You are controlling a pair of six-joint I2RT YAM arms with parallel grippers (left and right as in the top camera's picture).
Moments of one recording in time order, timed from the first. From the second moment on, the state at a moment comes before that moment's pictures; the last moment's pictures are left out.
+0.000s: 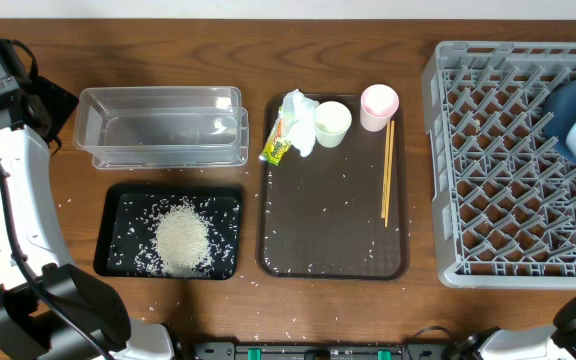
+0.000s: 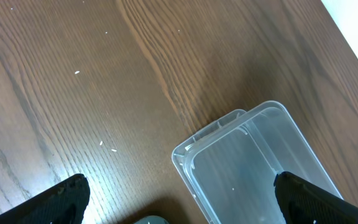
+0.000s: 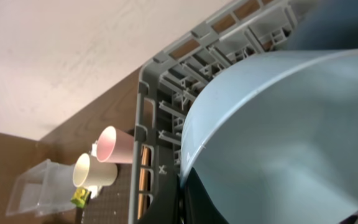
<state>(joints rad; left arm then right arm) 0.42 1.66 1.56 -0.89 -0.22 -0.61 -0.86 1.70 1.37 -0.73 -1.03 -0.13</state>
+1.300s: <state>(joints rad) 0.42 1.66 1.56 -0.89 -0.22 -0.61 -0.92 1.69 1.16 -0.50 -1.10 -0.11</state>
